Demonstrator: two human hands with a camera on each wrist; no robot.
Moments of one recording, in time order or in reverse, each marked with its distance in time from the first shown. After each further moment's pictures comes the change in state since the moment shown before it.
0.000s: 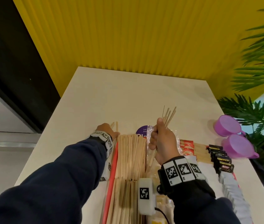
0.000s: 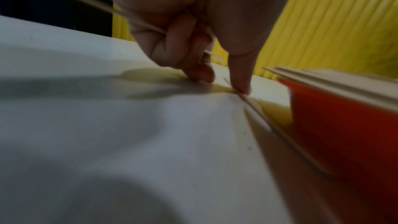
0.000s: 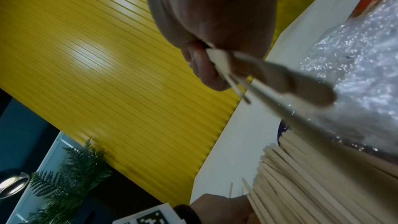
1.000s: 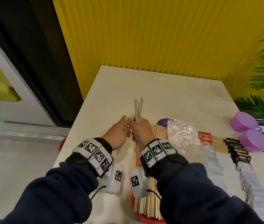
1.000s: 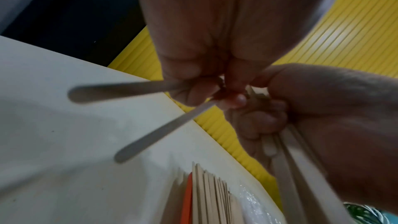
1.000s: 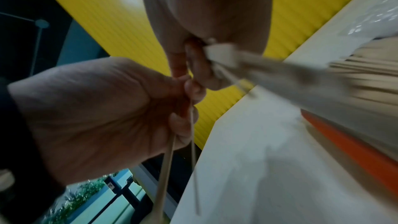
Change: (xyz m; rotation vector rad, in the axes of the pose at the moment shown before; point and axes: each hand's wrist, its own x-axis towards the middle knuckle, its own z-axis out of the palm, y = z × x) left_hand -0.117 -0.066 -0.049 -0.461 -0.101 0.479; right_hand -0.049 0.052 0.101 -0.348 -0.271 -0.071
